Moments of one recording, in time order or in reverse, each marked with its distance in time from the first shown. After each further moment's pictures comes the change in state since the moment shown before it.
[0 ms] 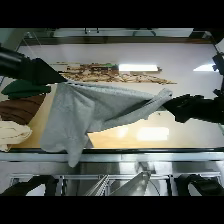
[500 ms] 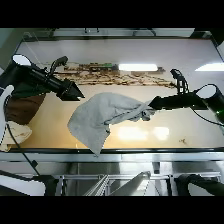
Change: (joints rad) left arm 0.080 -0.537 -0.103 -0.042 0.003 0.099; right arm -0.061 -0.594 0.046 -0.051 -0.172 0.005
